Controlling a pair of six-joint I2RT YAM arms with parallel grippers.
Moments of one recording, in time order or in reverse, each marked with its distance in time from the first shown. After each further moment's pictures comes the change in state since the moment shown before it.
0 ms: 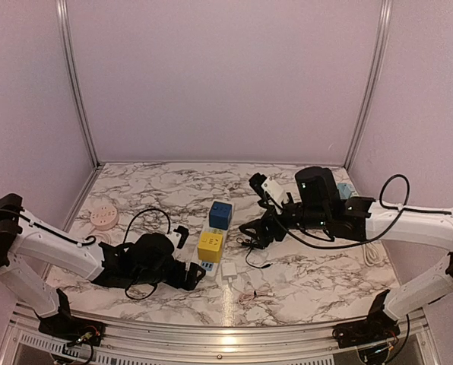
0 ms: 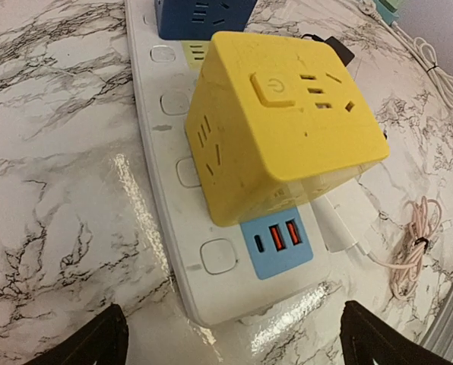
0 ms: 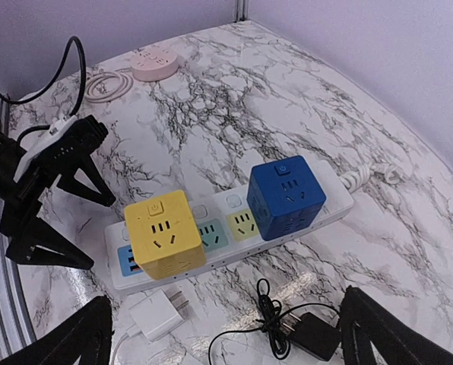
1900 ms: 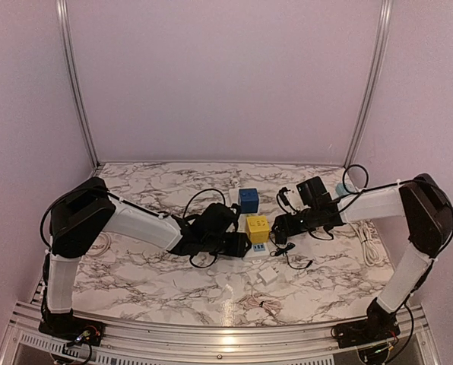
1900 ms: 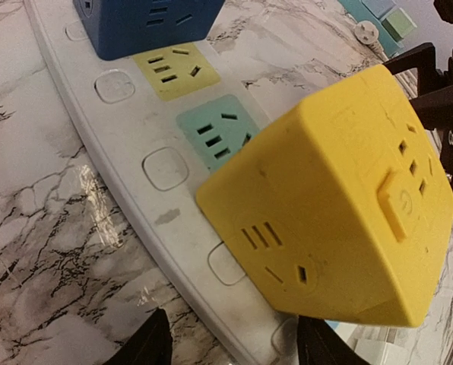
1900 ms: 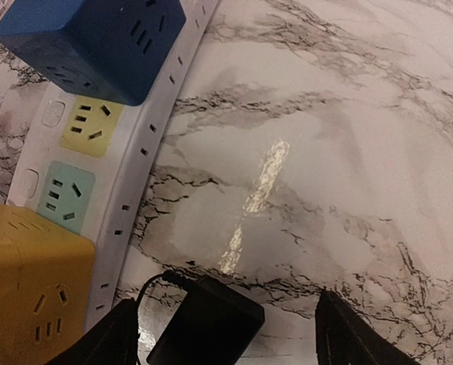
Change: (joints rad) left arm 0.078 0.672 0.747 -0.070 0.138 -0.027; right arm -0.362 0.362 0.003 -0.014 0.048 0.211
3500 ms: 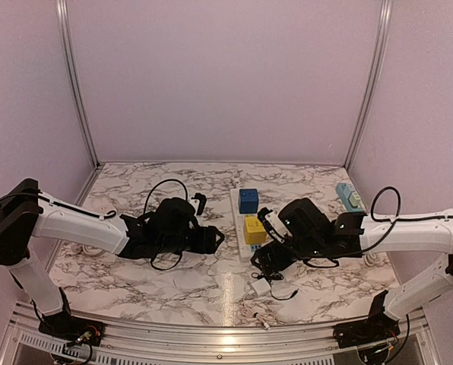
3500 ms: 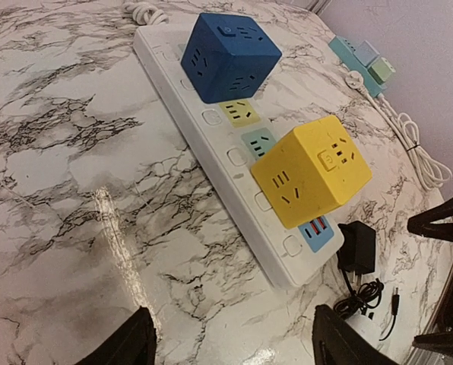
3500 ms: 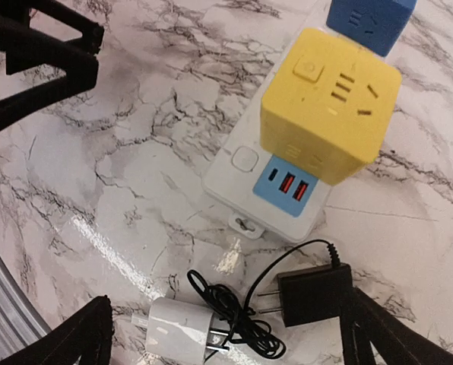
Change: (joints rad) left arm 0.010 -0.430 -0.371 0.027 -0.094 0.006; right arm 0.498 -0.361 -0.117 -0.266 0.175 0.214
